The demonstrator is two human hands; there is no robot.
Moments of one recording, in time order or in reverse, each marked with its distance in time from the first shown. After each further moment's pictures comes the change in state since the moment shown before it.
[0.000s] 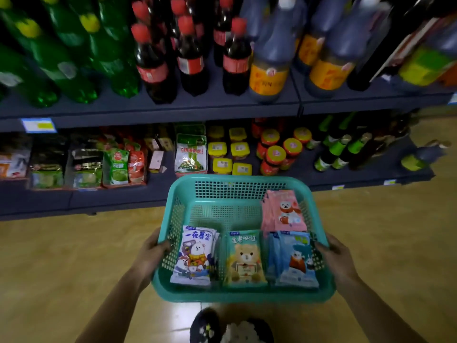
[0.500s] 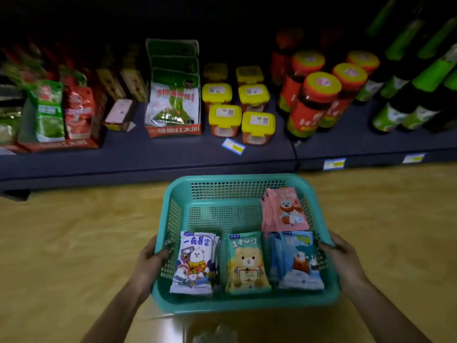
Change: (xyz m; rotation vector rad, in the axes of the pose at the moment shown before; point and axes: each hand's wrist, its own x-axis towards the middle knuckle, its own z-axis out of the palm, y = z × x) left_hand 0.285 -0.260 0.057 -0.078 0.035 0.067; right_hand 0.253 0.243 0.141 0.128 -0.051 -0.001
